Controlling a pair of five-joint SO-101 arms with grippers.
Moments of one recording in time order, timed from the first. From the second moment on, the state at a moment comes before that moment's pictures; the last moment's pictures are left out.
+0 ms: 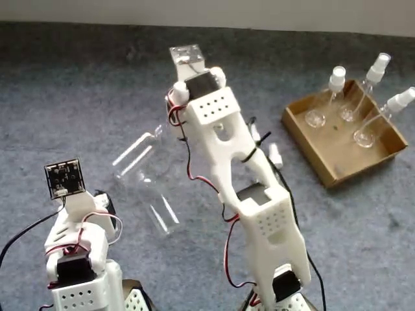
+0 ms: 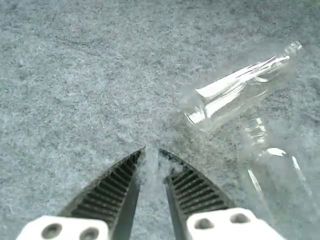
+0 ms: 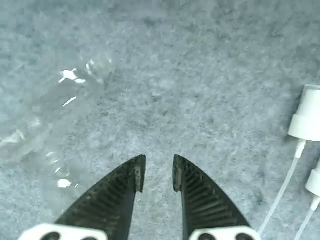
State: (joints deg) left arm -18.9 -104.2 88.8 66.1 7.3; right arm -32.0 37.5 -54.4 100.0 -12.1
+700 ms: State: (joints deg) left arm -18.9 -104.2 88.8 66.1 7.3; right arm -27.3 37.5 -55.0 100.1 -10.7
